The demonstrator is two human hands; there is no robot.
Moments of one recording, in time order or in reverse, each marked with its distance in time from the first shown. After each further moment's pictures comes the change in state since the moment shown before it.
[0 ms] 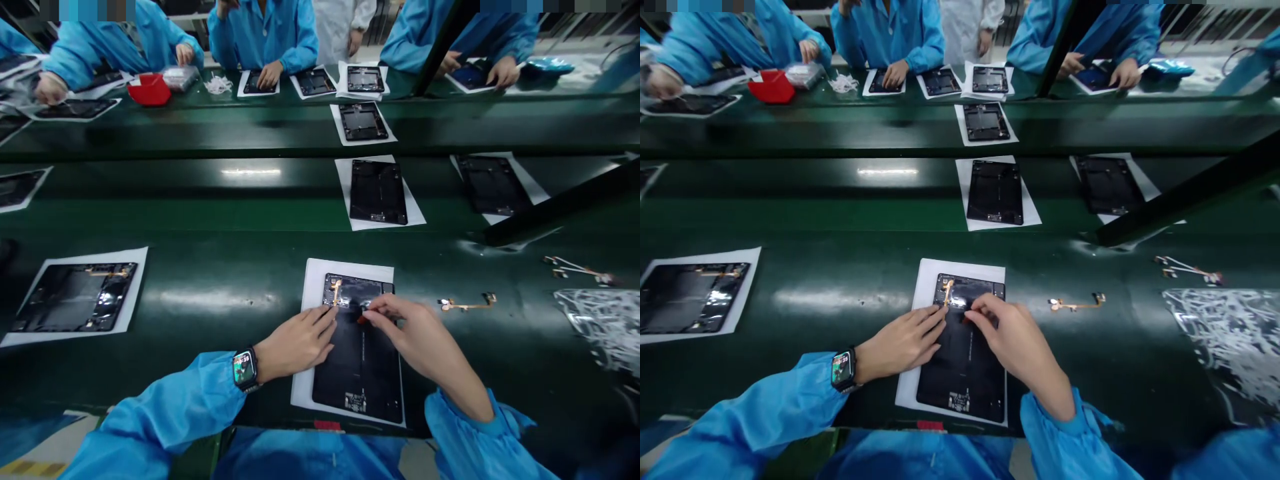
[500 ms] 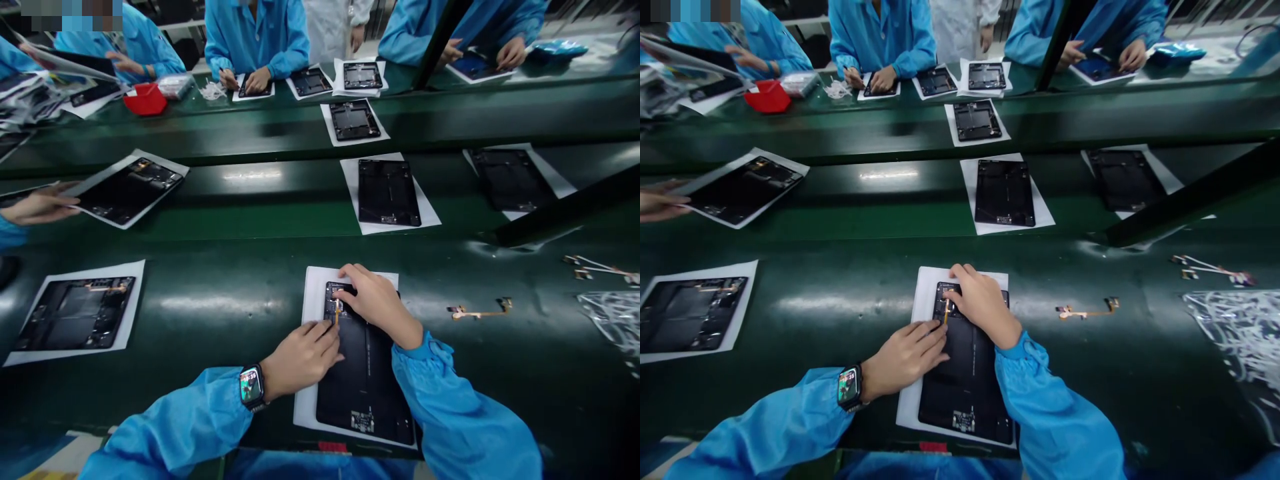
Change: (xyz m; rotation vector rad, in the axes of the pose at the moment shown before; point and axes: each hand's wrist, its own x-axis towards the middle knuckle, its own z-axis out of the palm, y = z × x) left_hand 0.004 0.001 0.006 -0.022 0.194 0.011; right_hand 0.084 0.017 0.040 -0.384 0.037 -0.125
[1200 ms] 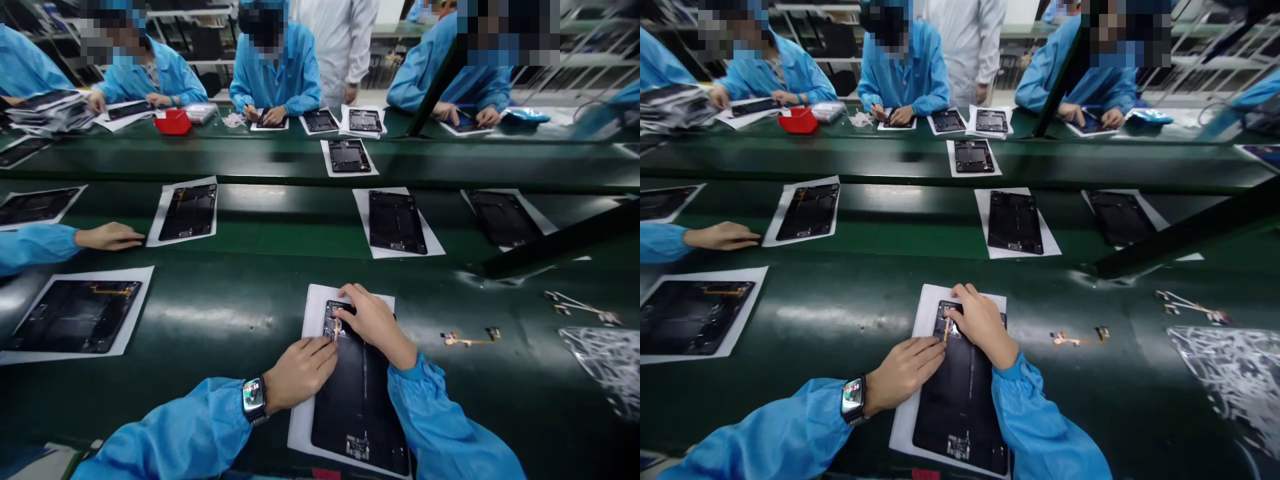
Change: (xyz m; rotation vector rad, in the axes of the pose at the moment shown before) left_hand -0.005 -0.001 0.008 0.020 0.084 -0.019; right_hand 0.002 0.001 0.004 0.017 -0.006 -0.007
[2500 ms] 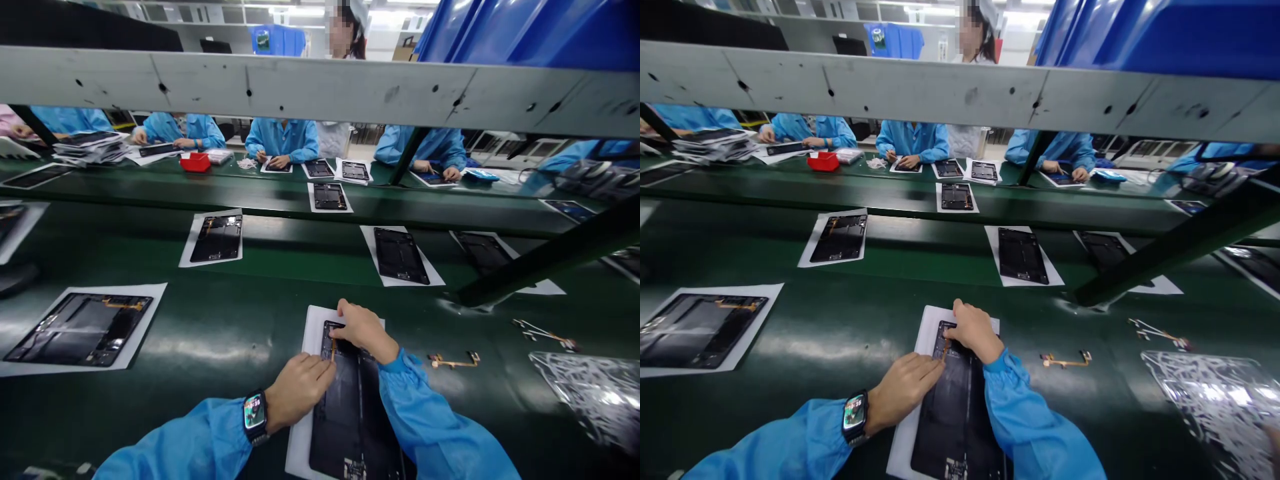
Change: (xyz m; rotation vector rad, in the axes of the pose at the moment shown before) left_hand 0.004 0.002 -0.001 0.019 0.033 -0.079; right_hand 0.024 -0.015 -0.019 -0.156 -0.177 0.140
